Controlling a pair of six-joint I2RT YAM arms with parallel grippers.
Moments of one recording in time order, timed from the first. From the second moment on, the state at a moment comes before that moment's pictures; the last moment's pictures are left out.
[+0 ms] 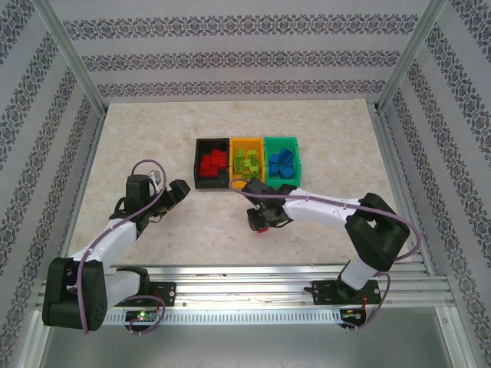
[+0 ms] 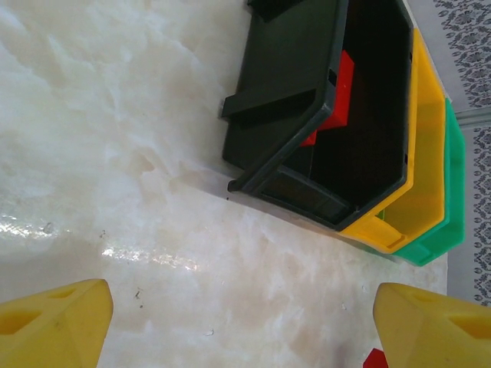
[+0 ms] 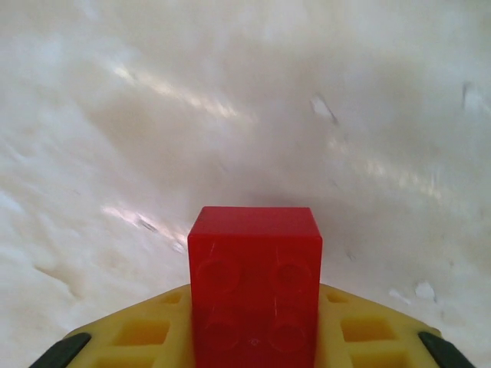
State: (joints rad) left arm -0.03 1.12 0.43 -0.01 0.43 -0.77; right arm 0.85 1.65 1.04 -0.64 -0.01 0.53
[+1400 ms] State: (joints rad) left arm -0.03 0.90 0.42 -0.15 0.40 -0.77; right arm 0.70 2.18 1.85 -0.62 -0.11 0.29
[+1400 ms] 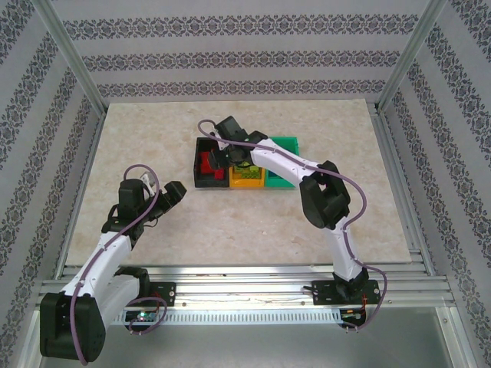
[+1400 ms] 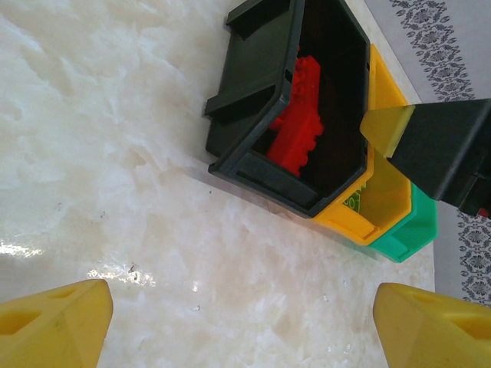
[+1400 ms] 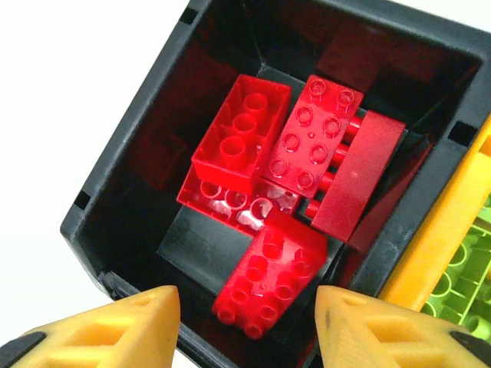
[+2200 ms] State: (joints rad) left arm 0.04 1.01 0.48 -0.17 0.31 -0.63; right arm 0.63 1.48 1.08 -0.47 0.07 0.32
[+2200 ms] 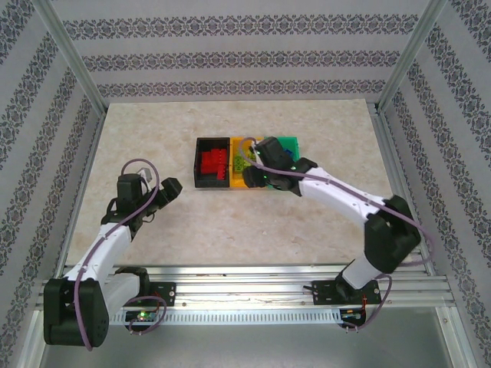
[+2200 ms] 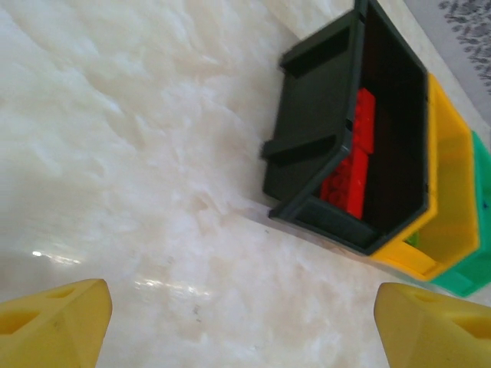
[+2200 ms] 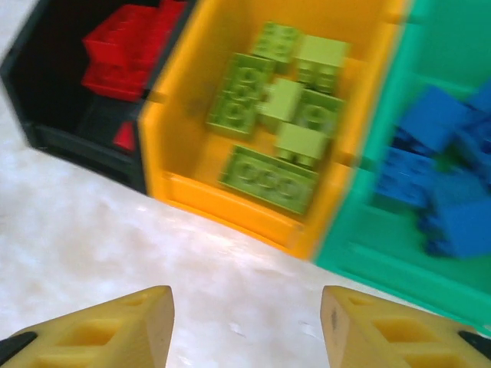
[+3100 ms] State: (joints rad) left arm 0.08 1.21 0.35 0.31 -0.28 -0.35; right arm 0.03 1.04 0.19 0.45 0.45 0.17
